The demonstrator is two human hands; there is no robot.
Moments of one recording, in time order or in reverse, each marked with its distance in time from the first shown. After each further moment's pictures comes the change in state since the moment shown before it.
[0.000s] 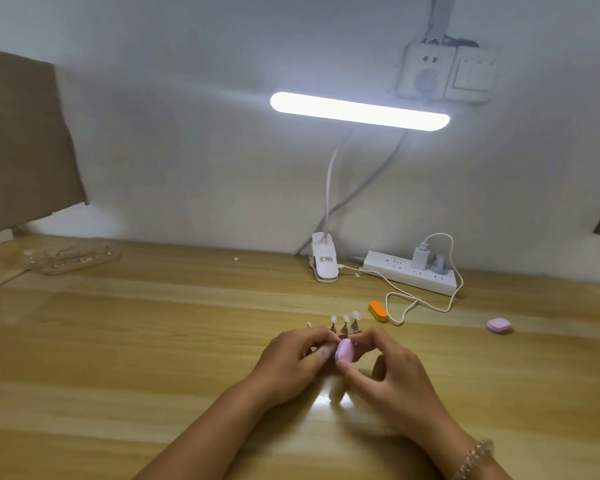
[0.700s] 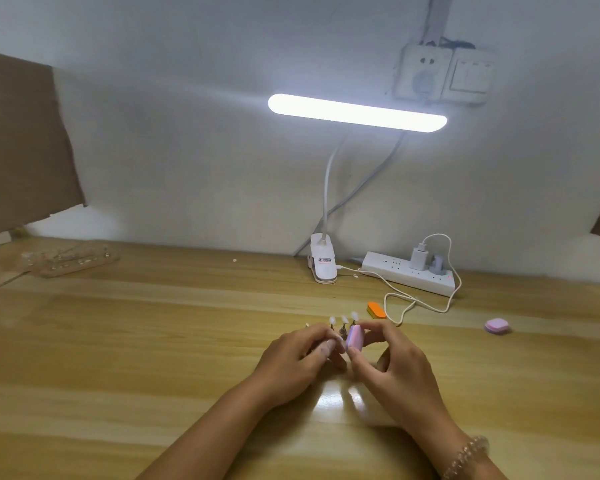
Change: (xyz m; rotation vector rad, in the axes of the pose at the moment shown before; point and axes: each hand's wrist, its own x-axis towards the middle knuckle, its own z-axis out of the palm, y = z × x) left_hand 0.000 0.002 0.003 -0.083 0.002 -0.009; right_hand 0.003 0.004 0.001 0.016 0.132 0.037
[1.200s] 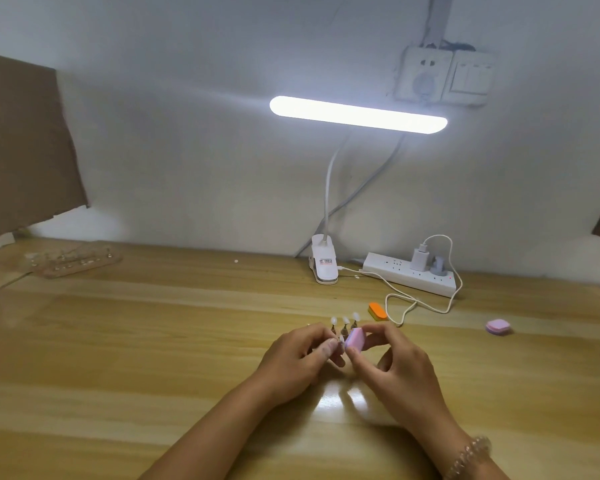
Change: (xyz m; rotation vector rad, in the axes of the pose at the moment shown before) left_hand -0.001 0.001 -0.001 -0.073 0.004 -0.029; right_hand -0.002 -0.002 -0.001 0.004 0.011 0.008
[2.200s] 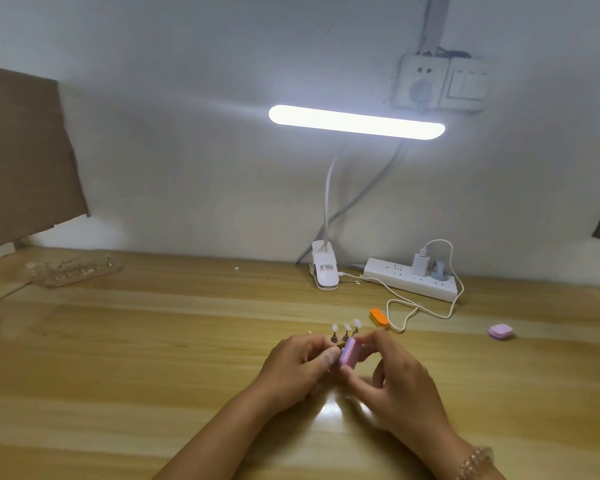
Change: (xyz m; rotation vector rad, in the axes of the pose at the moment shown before) left_hand 0.000 0.002 -0.001 0.004 0.024 -0.045; right_hand -0.003 -0.008 0.000 -0.118 -0.071 -0.065
